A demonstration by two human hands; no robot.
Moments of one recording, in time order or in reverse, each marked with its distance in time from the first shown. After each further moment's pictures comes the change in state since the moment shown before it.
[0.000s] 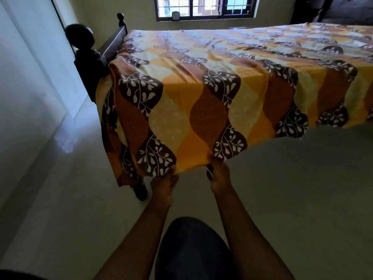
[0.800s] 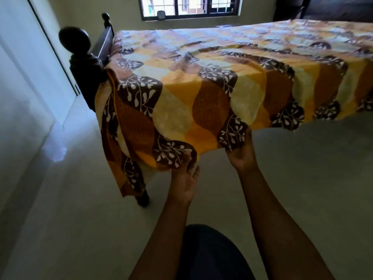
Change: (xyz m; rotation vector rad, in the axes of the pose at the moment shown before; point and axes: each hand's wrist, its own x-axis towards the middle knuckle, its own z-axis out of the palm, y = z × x) left_hand -0.023 0.019 0.033 -0.282 -0.372 -0.107; right_hand 0.028 -0.057 -0.009 0.487 -0.174 -0.170
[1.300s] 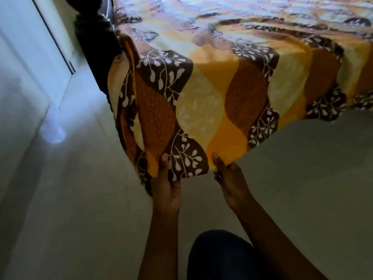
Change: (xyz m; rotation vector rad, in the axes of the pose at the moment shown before) left_hand 0.013 0.054 -0.078 -0.070 0.047 0.222; right_hand -0.089 0.098 0.031 -0.756 0.000 0.074
